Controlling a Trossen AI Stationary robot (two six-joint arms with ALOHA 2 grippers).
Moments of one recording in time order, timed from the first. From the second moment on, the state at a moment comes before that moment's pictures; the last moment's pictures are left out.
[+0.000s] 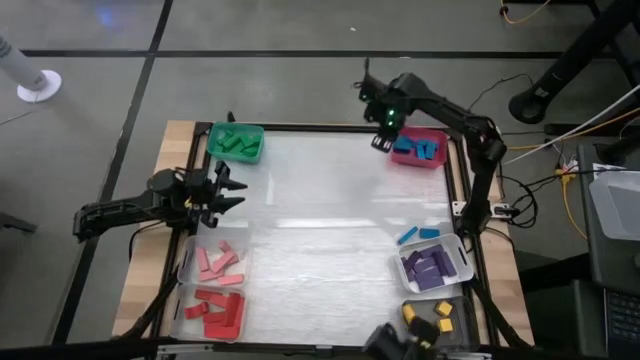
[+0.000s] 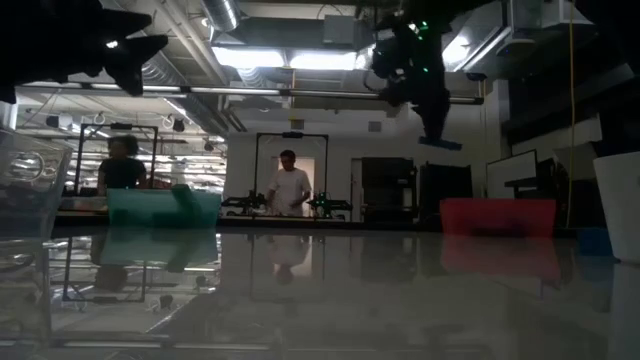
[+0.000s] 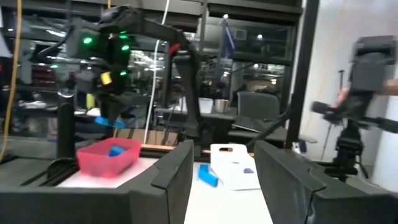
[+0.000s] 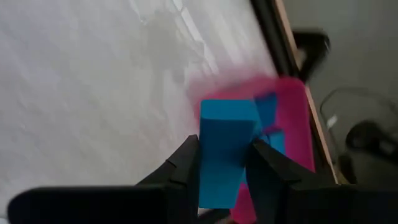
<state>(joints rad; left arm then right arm) 0.23 0.03 0.05 0.22 0.22 -0.13 -0.64 1.89 1.88 -1.49 0.15 -0.17</state>
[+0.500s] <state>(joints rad) 0.23 0.03 0.05 0.22 0.29 -0.14 -0.85 1.90 1.88 -1.52 0.15 -0.16</state>
